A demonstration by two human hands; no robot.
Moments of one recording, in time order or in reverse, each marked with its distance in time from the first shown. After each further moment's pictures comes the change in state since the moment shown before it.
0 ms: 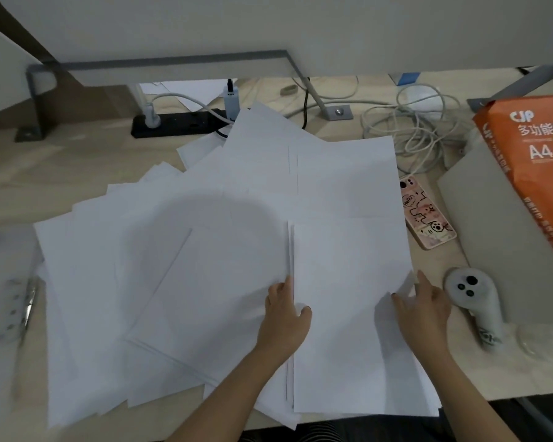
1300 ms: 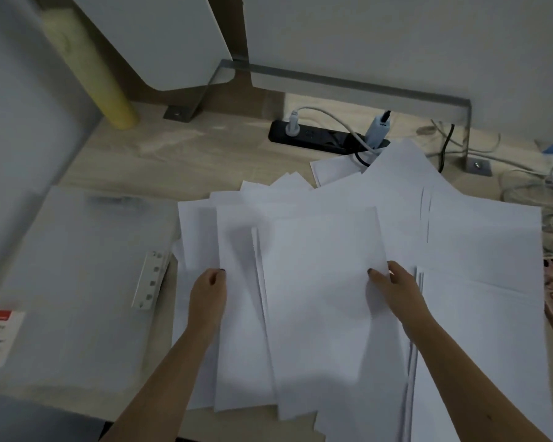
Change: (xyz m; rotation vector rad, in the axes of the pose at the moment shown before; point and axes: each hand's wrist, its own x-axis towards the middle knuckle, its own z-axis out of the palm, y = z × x) left_hand -0.007 -0.175 -0.237 -0.512 0.578 -0.350; right_hand -0.040 -0.217 0.119 0.294 -0.450 -0.158
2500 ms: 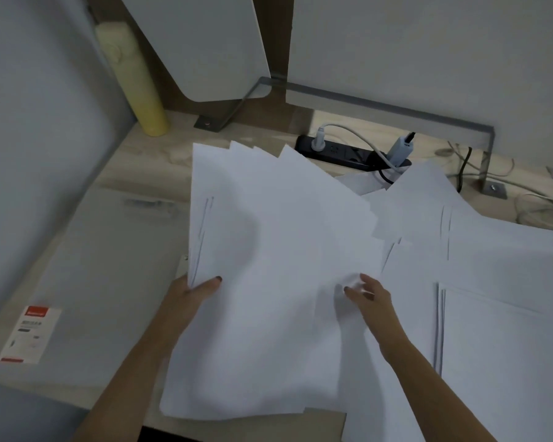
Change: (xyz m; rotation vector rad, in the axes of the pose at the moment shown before) left_hand 0.004 -0.006 -0.095 -0.276 -0.138 0.054; right_hand -0.028 -0.016 0.073 0.036 -0.025 0.023
